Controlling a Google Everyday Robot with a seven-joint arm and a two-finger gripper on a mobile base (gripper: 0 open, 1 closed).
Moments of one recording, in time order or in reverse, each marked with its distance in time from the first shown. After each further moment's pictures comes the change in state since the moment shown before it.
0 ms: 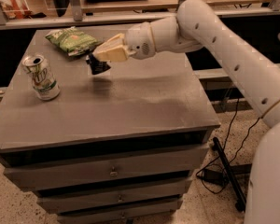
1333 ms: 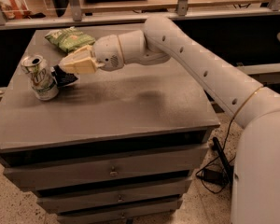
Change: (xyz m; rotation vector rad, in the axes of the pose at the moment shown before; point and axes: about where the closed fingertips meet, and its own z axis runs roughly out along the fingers) arm -0.013 0.036 0.091 -0.158 -0.115 -0.018
